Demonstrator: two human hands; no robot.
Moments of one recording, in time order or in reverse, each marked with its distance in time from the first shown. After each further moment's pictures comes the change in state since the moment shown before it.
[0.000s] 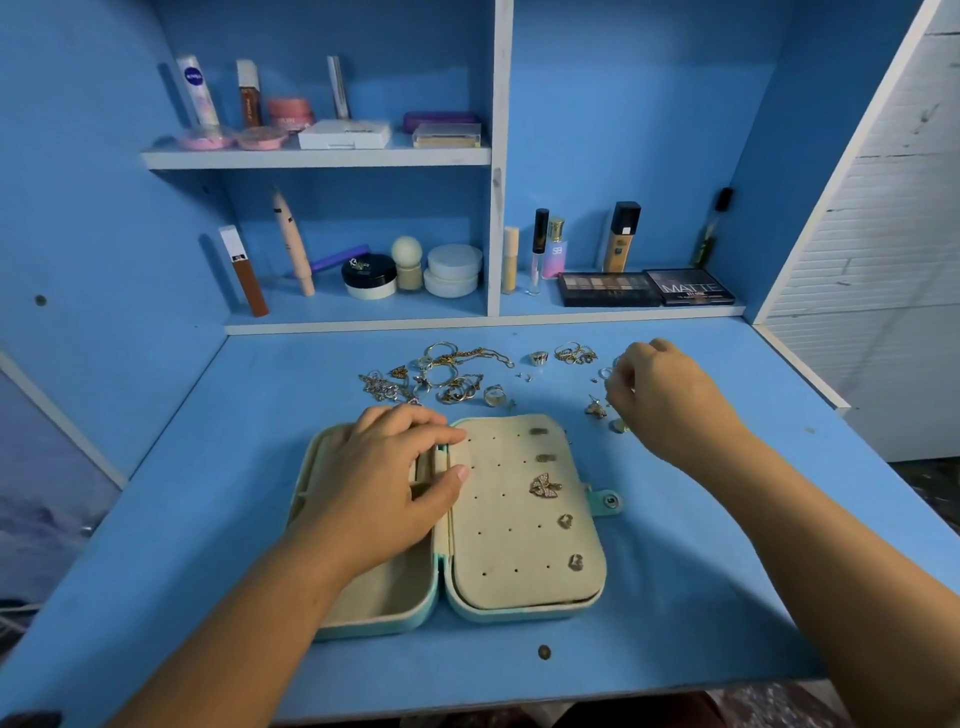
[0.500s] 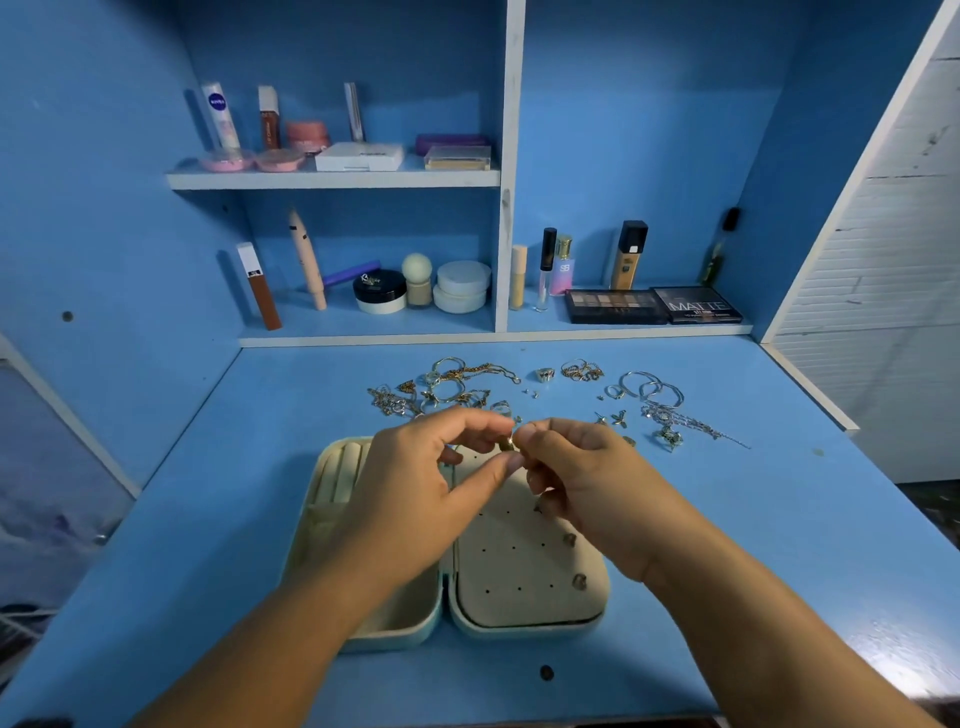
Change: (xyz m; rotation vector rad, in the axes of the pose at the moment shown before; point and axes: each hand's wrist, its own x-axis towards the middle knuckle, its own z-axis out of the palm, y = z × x) left_hand -0.002 0.057 -0.025 -0.430 0.201 0.025; right_hand -0.059 -0.068 0.003 1.131 -0.445 0.202
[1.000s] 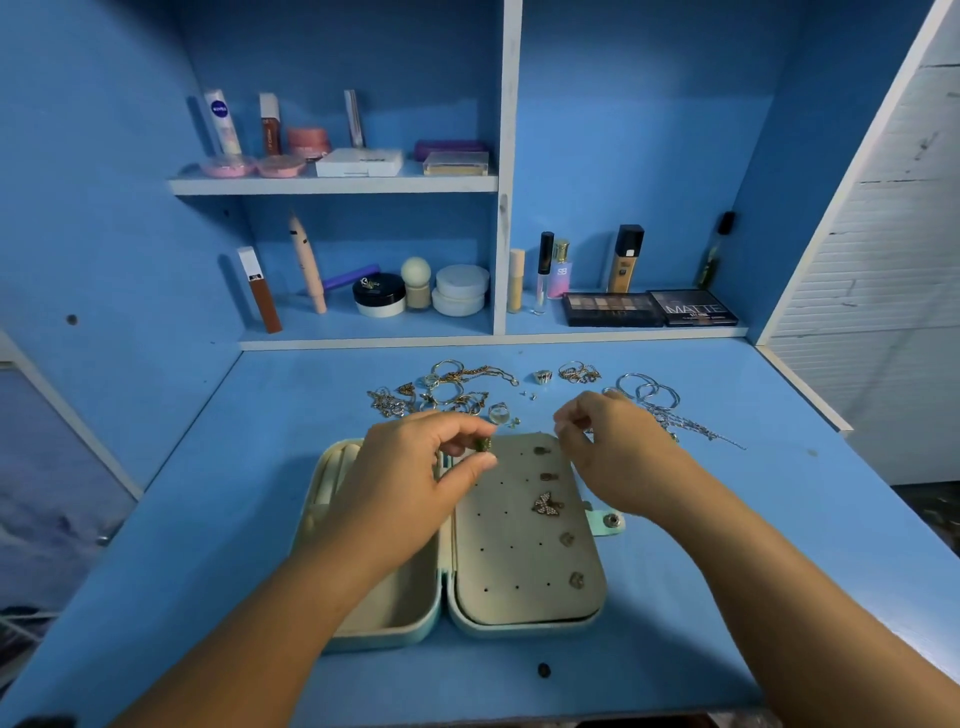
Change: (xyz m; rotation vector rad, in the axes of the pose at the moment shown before) left_hand 0.007 -0.015 -0.003 0.184 -0.051 -0.044; right_hand 0.018 -0.008 -0.033 -0.904 0.185 -0.090
